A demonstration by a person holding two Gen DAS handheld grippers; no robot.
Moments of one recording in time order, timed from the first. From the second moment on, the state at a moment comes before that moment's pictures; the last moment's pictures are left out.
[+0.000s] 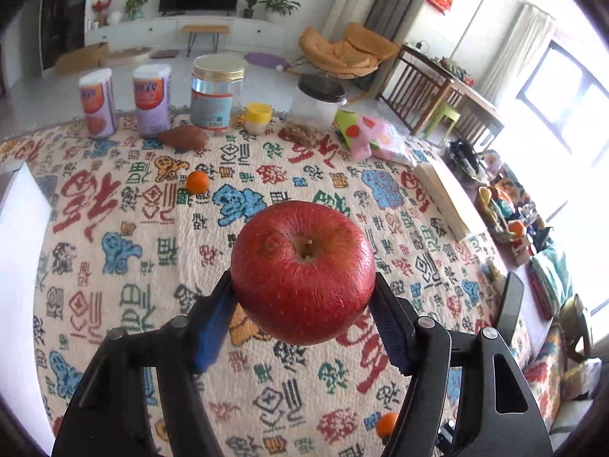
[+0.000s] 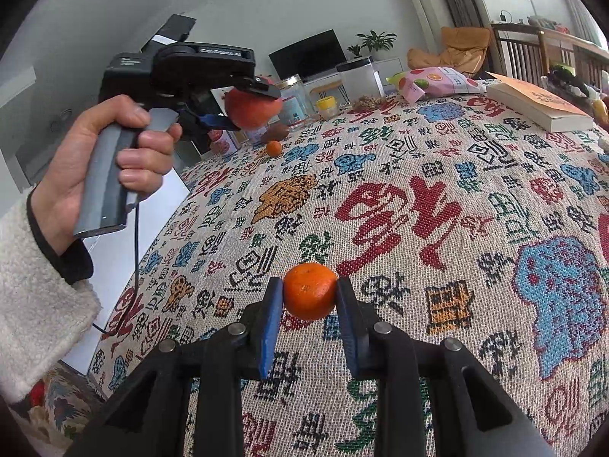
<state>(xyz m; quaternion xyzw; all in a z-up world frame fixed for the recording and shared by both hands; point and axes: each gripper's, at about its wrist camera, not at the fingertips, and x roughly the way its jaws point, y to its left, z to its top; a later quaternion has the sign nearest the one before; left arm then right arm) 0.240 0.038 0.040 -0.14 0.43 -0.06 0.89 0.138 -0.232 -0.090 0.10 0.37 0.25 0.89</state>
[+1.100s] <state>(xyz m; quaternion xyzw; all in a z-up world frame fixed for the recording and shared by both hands) -0.028 0.374 -0.029 -0.20 0.47 0.24 0.83 0.054 0.215 -0.017 -0.16 0.43 0.52 0.72</state>
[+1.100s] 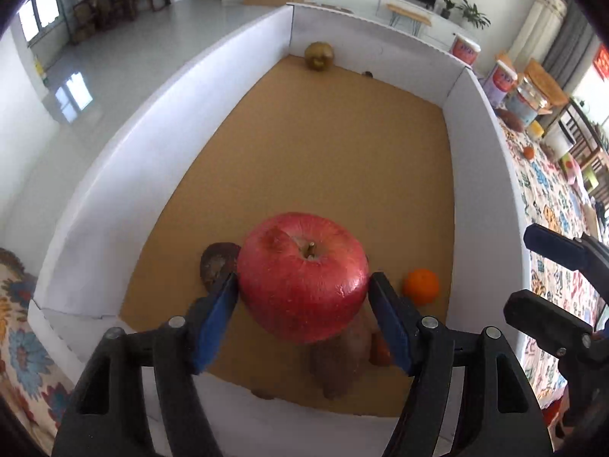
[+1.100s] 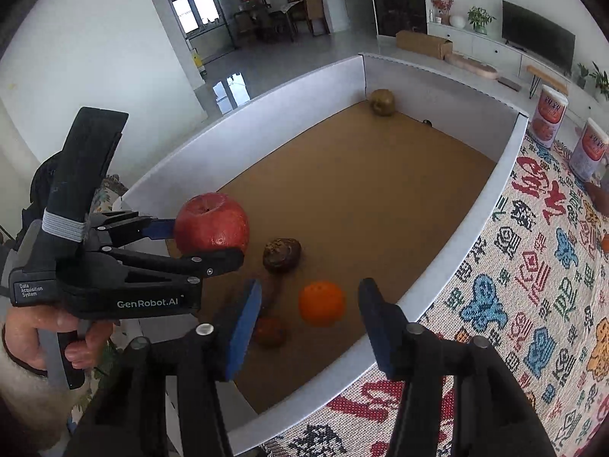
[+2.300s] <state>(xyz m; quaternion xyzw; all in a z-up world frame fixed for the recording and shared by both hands) 0.255 0.043 -0.090 -0.05 0.42 0.03 0.91 0.300 -0.210 -0.112 -0.06 0.46 0.08 0.88</state>
